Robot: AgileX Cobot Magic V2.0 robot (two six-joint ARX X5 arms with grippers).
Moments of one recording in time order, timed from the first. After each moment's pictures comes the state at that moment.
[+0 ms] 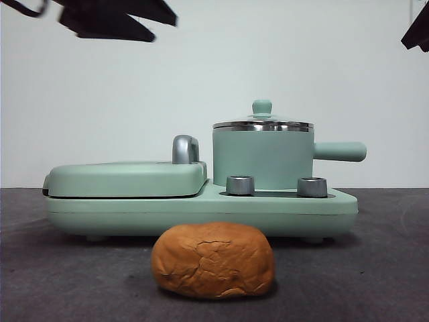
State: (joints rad) left arm -0.46 1.18 0.86 0.12 0.42 0.12; right arm 0.23 0.64 0.69 -0.53 -0.34 -0.28
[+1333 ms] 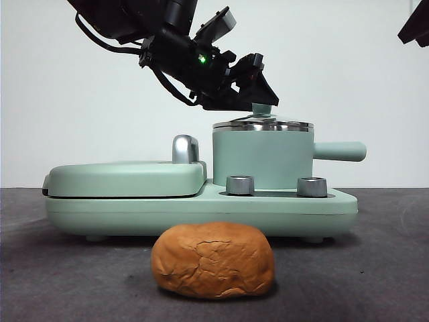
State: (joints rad) left arm -0.58 1.96 1.46 0.23 0.39 0.13; right arm 0.23 0.64 0.69 -0.50 -0.34 -0.26
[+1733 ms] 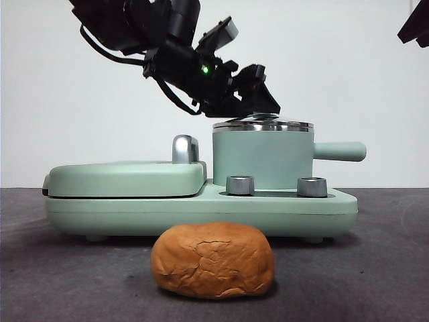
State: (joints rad) left arm -0.58 2.00 1.46 0.26 0.39 0.14; right arm 0.23 0.64 0.69 -0.50 -0.34 -0.23
